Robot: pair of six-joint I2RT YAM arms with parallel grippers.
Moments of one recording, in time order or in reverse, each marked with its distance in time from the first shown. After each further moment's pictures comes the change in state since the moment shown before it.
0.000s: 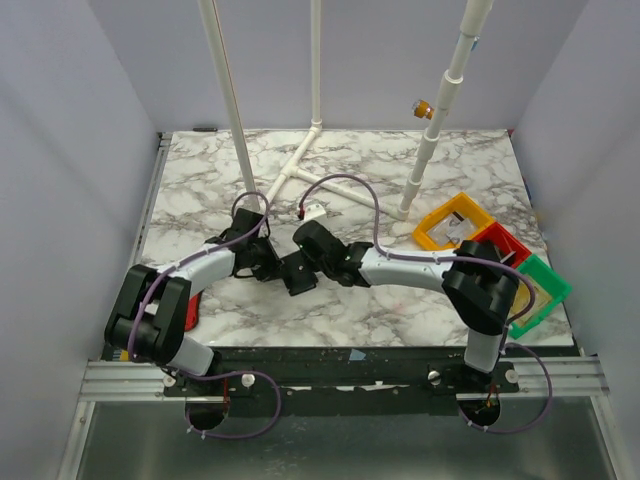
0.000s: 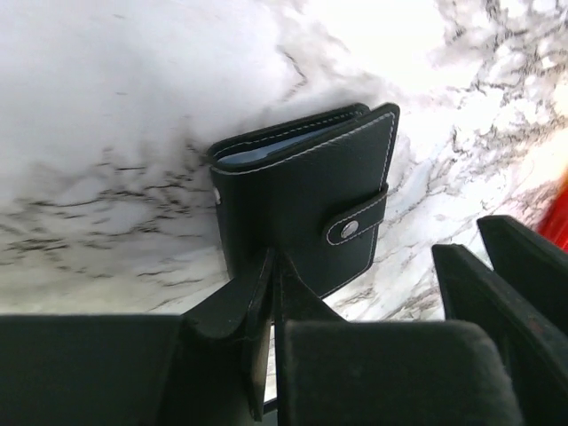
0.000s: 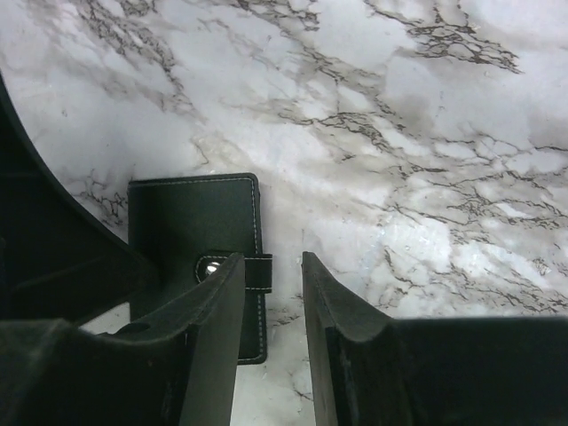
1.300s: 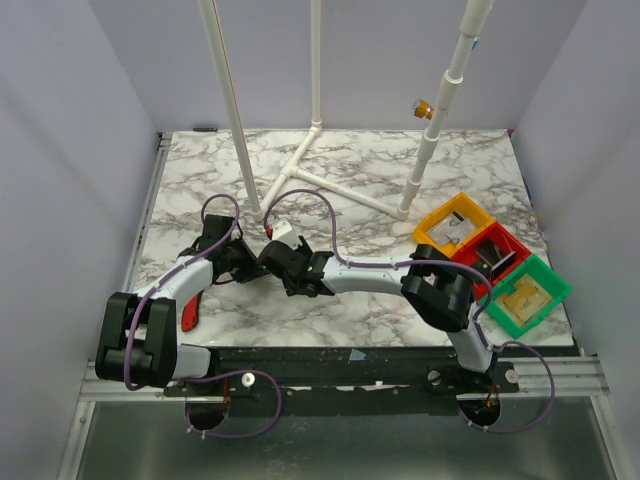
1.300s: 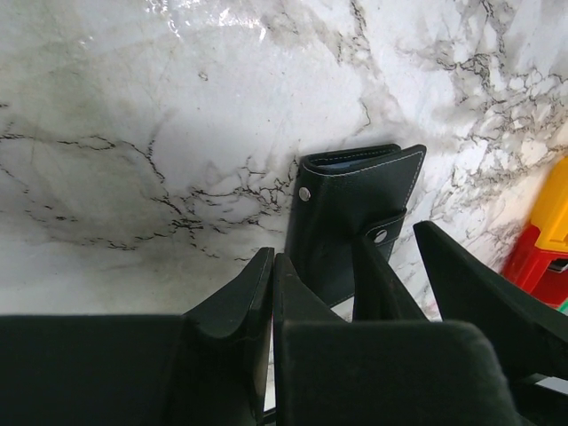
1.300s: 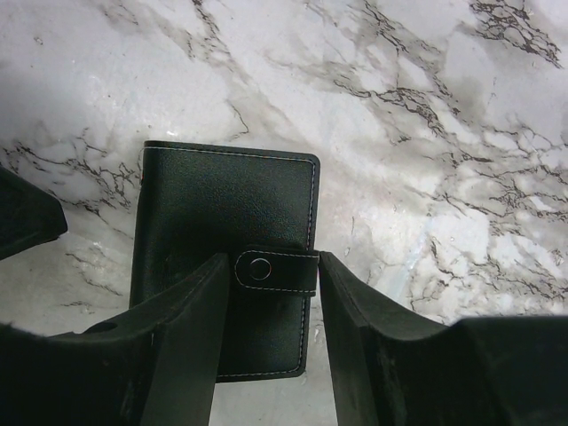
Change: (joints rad) left arm 0.212 -0.173 -0.122 0.003 0.021 0.043; right arm 0.142 0.251 0.282 -0.253 0.187 -0.030
